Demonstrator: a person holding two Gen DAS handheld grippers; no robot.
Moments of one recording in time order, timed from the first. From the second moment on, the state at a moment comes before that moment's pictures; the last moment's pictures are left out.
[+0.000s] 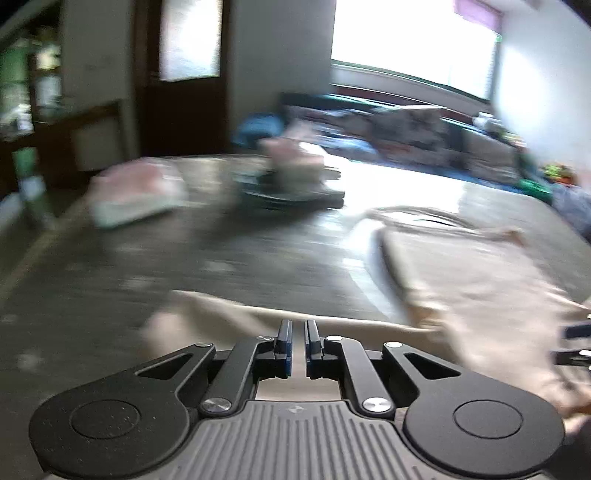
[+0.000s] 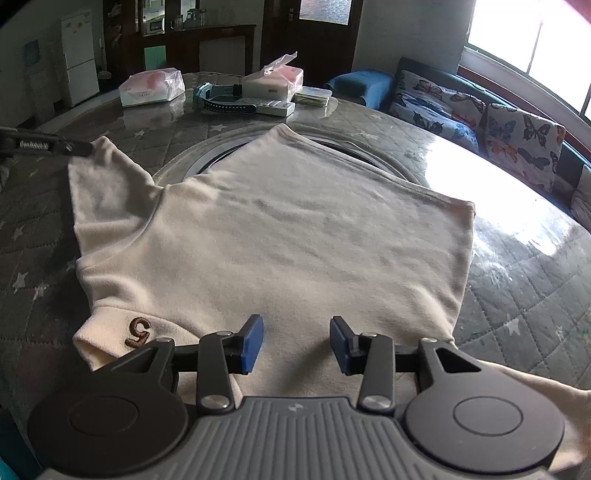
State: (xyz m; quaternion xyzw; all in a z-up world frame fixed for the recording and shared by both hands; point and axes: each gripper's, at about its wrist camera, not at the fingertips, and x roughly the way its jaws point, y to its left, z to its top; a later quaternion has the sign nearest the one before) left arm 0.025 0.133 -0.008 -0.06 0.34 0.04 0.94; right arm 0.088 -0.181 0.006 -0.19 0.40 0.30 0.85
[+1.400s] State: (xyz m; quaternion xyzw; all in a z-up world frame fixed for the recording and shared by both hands) left arm 0.078 0.062 -0.025 -0.06 0.34 -0.01 0.94; right arm 0.091 -0.184 0.002 -0.17 0.40 0.30 0.85
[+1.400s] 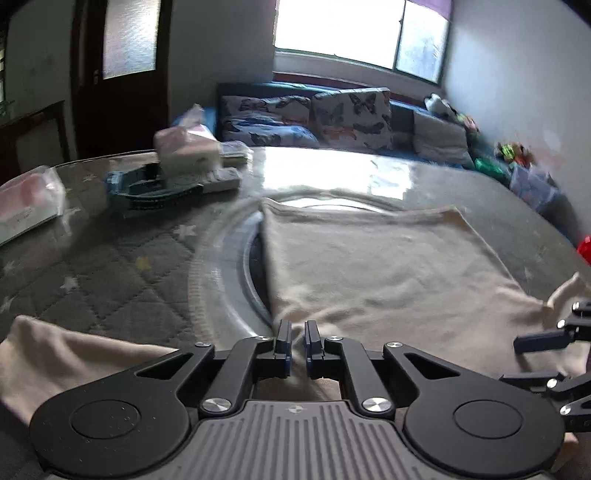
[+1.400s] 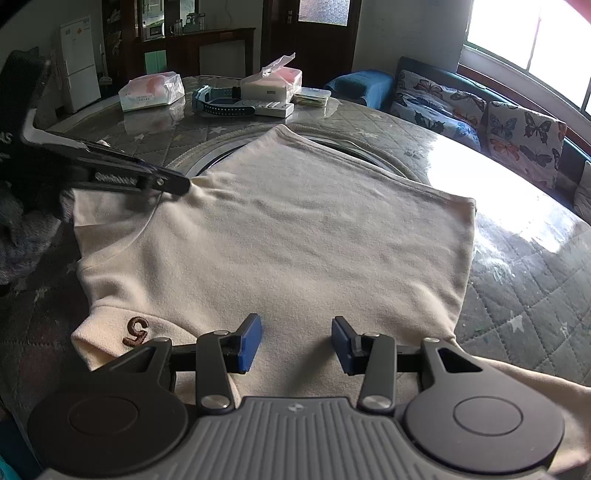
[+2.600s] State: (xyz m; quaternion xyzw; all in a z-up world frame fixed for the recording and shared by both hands) left arm -0.010 0.205 -0.033 -0.10 0.33 0.22 0.91; right arm 0.045 -0.063 0.004 -0.23 0.35 0.46 0.78
